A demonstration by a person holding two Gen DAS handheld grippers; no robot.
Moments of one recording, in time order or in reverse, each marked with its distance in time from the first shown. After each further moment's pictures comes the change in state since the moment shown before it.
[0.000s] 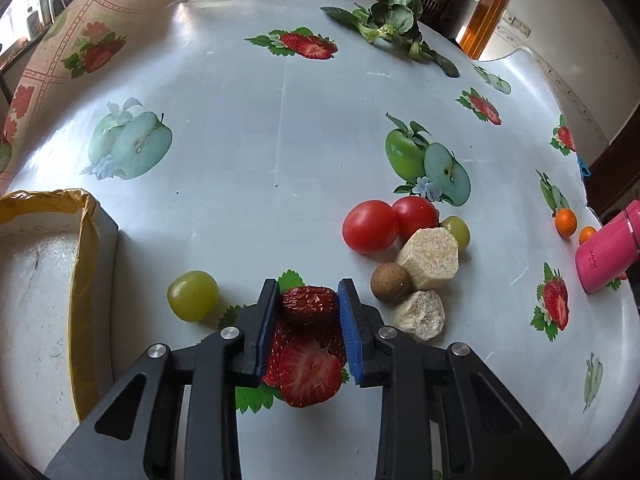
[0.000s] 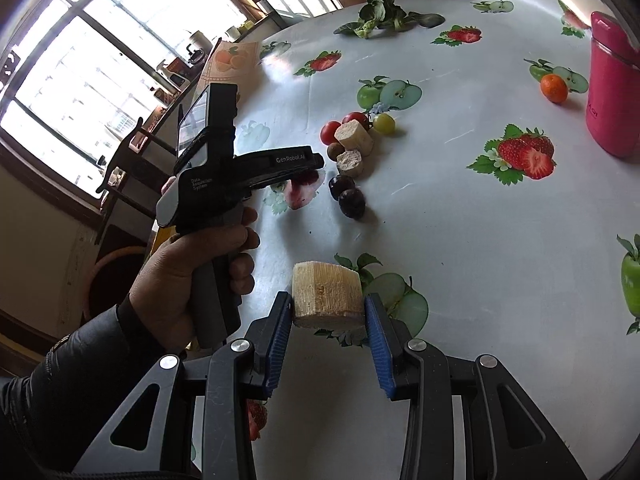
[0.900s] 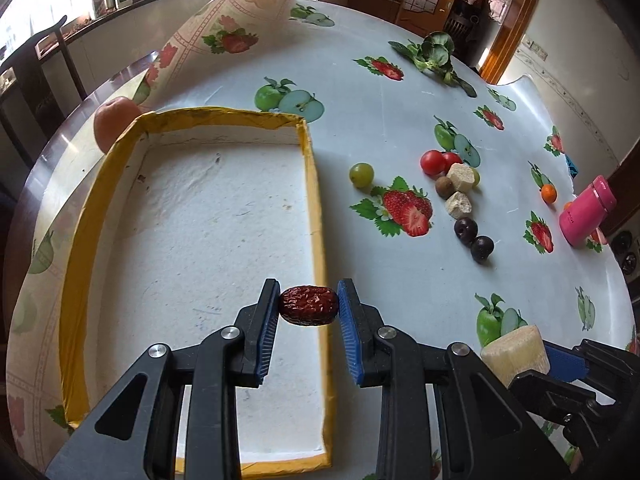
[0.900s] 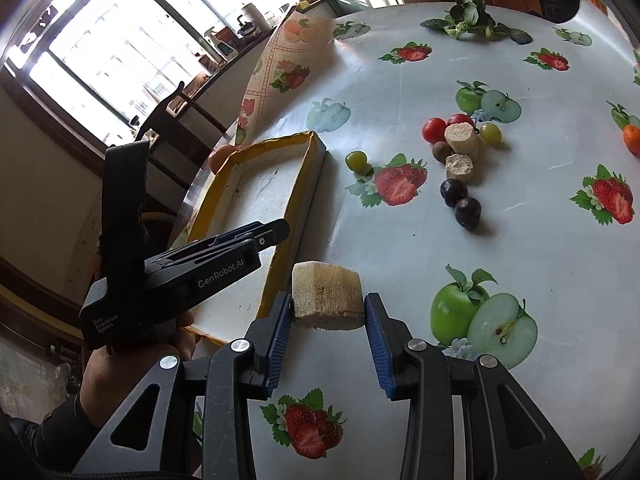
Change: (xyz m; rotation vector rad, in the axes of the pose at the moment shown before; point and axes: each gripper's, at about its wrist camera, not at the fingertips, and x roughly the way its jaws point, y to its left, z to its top) left arm -0.133 0.096 -0.100 -0.076 -0.058 0.092; right arm 0.041 0.101 0.000 -0.178 0.060 0.092
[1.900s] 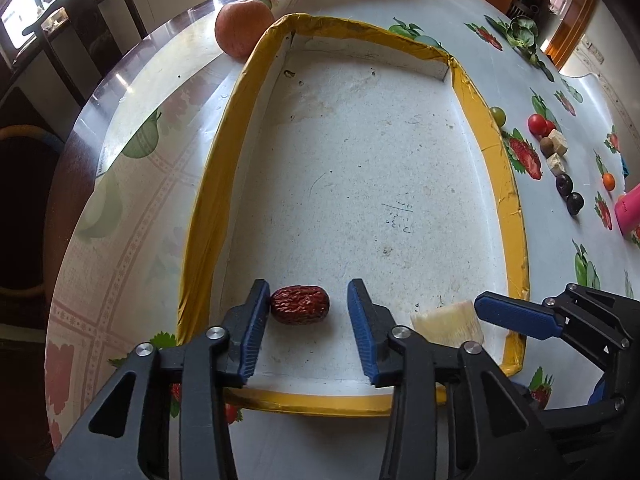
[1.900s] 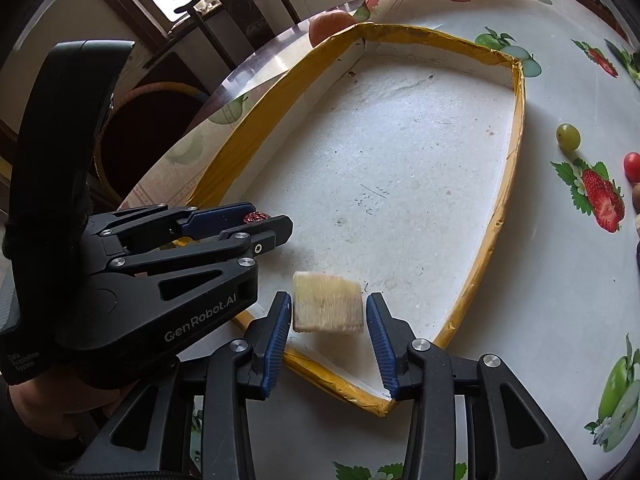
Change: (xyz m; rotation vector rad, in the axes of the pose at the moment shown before) left arm 0.004 0.102 -0.054 -0.107 0.135 0.135; right arm 0.148 0.118 -0.018 -0.357 0.274 -0.040
